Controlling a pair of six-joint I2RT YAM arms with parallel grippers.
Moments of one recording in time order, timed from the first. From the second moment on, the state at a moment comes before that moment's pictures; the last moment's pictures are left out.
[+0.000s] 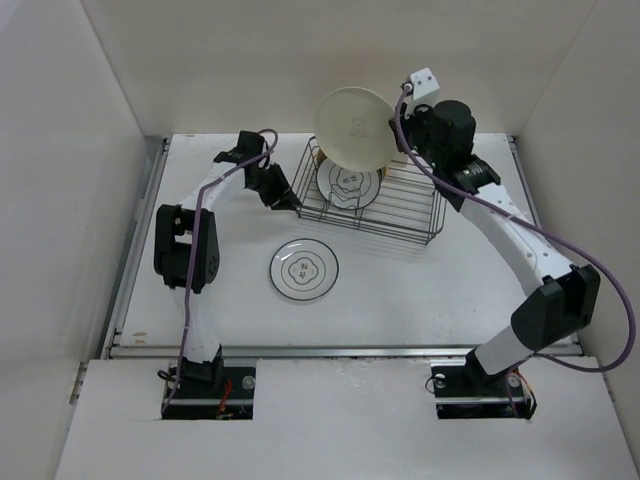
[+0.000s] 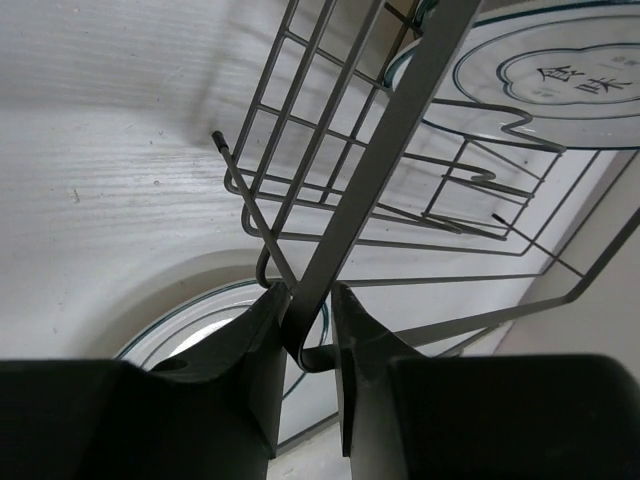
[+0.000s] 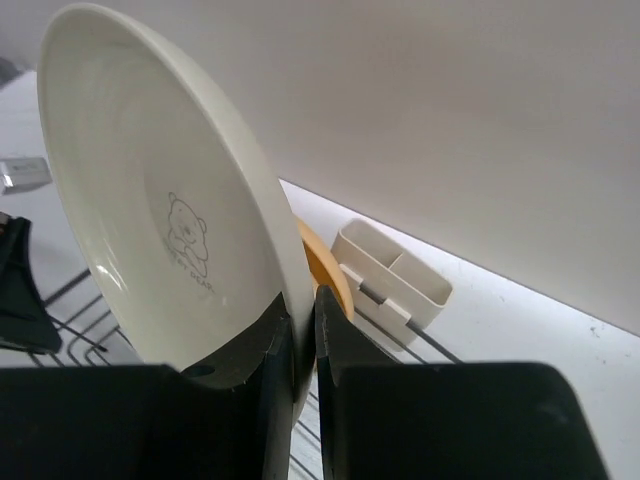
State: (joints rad) left arm -0.22 2.02 1.65 -0.72 0.46 -0.66; right arm 0.40 1.58 1.55 -0.08 0.02 -0.16
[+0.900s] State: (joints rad) left arm -0.18 1.92 1.42 -0.45 0.54 -0.93; right arm 0.13 1.14 0.71 -0.34 -0.71 0.41
